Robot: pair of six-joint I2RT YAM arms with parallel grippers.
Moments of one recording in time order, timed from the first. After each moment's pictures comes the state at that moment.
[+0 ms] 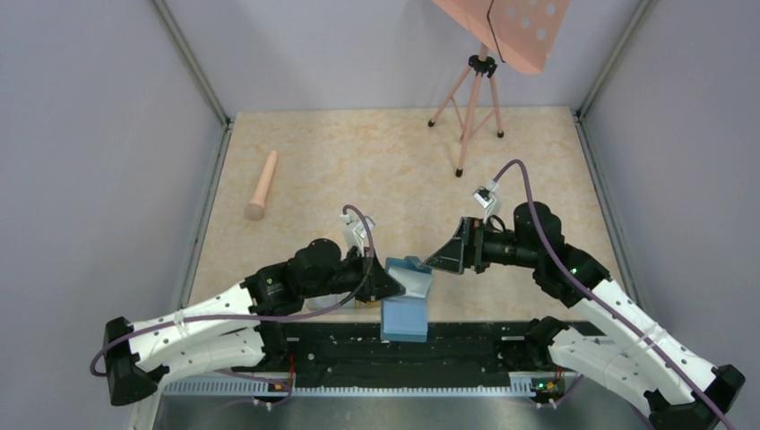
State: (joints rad) left arm -1.08 0.81 0.64 -0.13 0.18 -0.94; right arm 0.66 0.74 0.76 -0.39 -0.52 0.80
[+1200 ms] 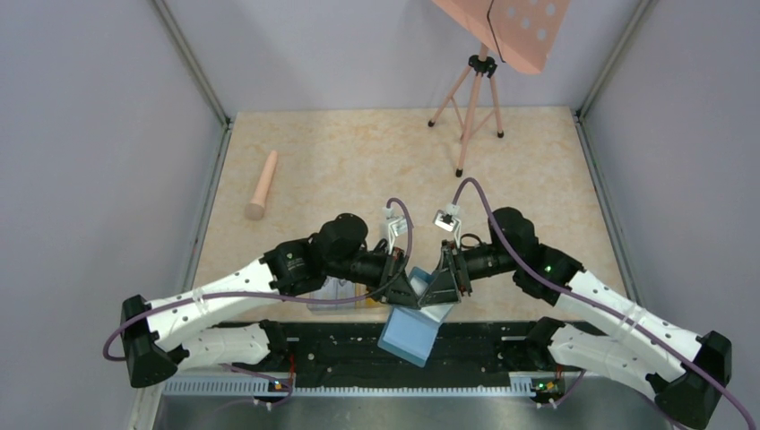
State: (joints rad) left arm -1.06 1.05 0.93 -0.35 0.54 -0.81; right arm 0.80 0.84 0.70 -0.24 -0.87 0.62
